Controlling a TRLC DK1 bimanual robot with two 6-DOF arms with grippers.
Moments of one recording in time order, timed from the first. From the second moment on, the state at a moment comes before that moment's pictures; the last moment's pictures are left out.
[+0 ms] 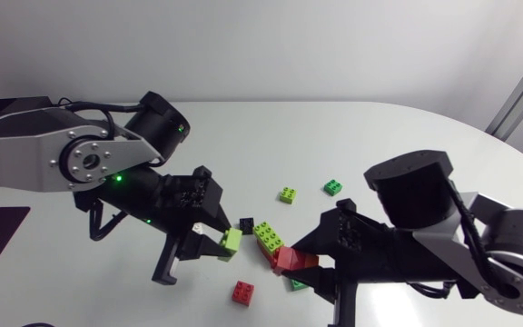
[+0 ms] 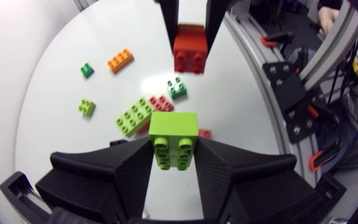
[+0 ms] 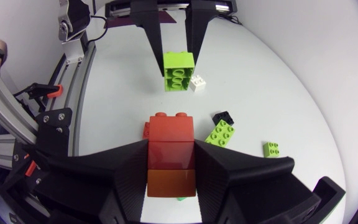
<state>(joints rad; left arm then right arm) -0.56 1.43 0.96 -0.69 0.45 1.12 0.71 1.06 0.57 -0.22 -0.37 -0.50</state>
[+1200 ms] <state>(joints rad) -0.63 1.49 0.92 -0.73 0.06 1.31 0.68 0.90 0.49 -0.29 -0.39 -0.54</state>
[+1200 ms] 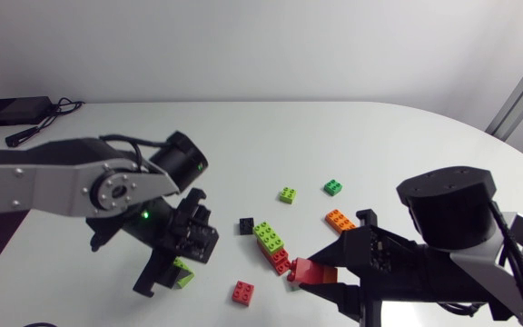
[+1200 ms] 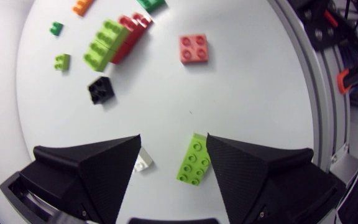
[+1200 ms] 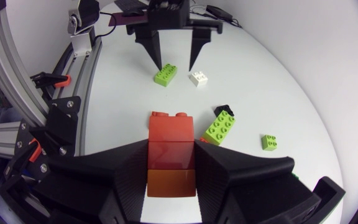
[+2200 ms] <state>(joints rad) -0.69 1.58 1.12 -0.69 0.68 0.97 0.67 0.98 0.50 -0.18 -0.40 -0.48</state>
